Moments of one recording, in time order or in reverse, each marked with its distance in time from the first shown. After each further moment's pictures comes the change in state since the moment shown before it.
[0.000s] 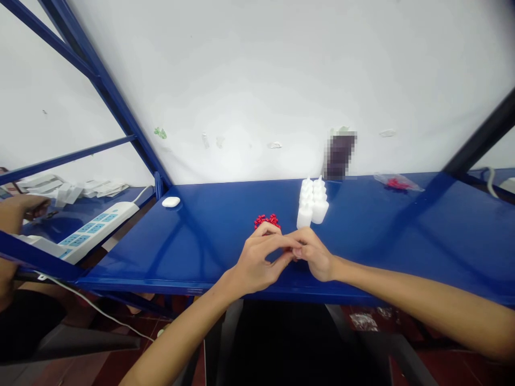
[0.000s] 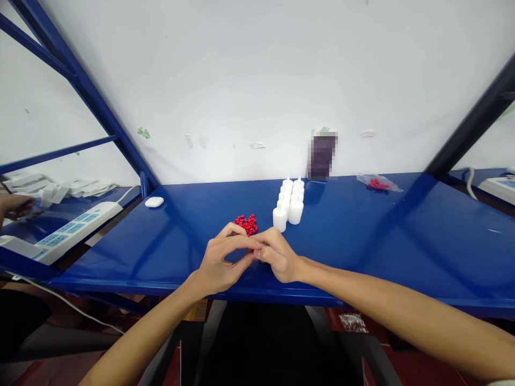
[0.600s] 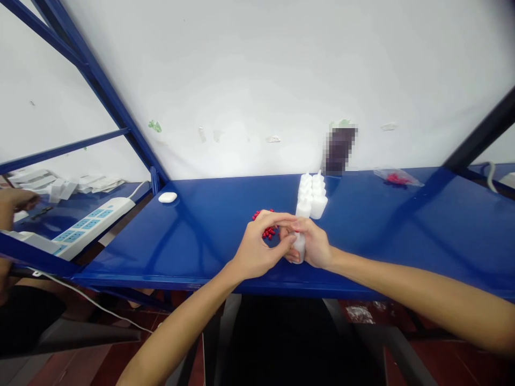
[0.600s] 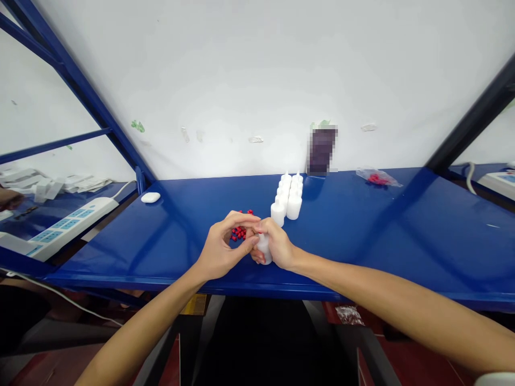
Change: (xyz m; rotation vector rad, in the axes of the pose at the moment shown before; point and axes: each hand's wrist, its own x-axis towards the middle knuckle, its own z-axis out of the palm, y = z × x) left_hand 0.008 -0.006 0.004 -0.187 -0.022 -0.322; right_hand 0.011 0.005 0.004 0.639 0.081 0.312
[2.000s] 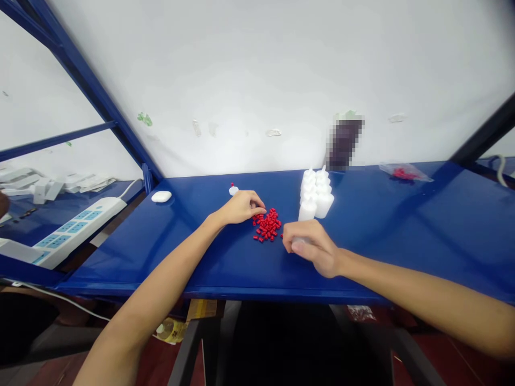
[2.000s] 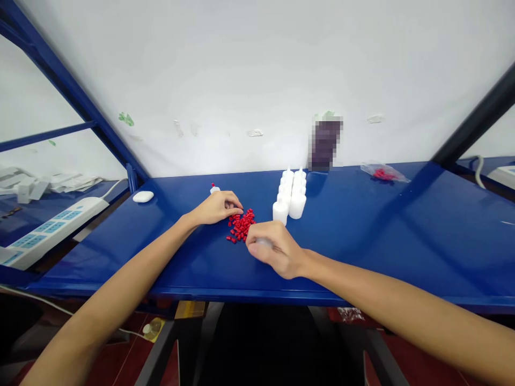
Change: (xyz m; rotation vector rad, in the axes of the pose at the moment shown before) left_hand 0.069 -0.113 -0.064 0.427 -0.486 -0.173; right_hand -0.009 -0.010 -0.010 -0.831 -0.091 -0.489
